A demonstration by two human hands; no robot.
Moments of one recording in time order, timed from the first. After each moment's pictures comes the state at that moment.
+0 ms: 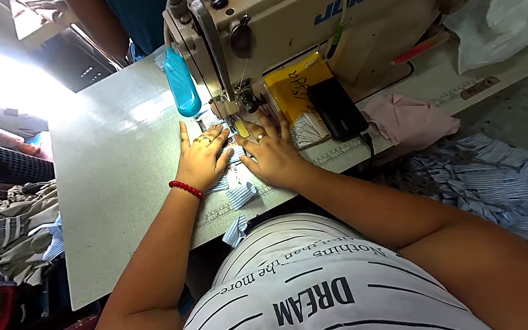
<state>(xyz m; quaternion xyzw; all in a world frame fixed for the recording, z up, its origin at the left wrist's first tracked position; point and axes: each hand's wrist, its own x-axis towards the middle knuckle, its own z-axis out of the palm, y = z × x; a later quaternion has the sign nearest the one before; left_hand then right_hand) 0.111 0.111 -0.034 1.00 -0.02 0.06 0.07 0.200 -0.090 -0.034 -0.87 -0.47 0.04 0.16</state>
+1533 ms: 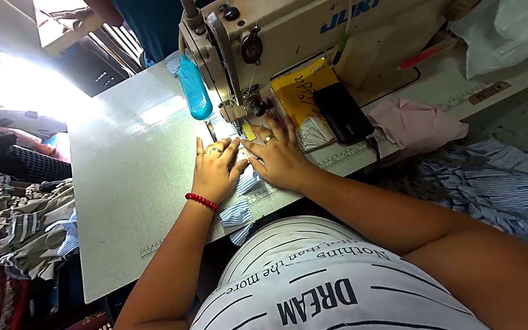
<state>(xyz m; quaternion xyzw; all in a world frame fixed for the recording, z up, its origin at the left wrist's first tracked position) 0.094 0.086 -0.034 0.99 0.02 0.08 0.11 0.200 -0.090 -0.034 -0.86 -0.47 0.03 0.20</state>
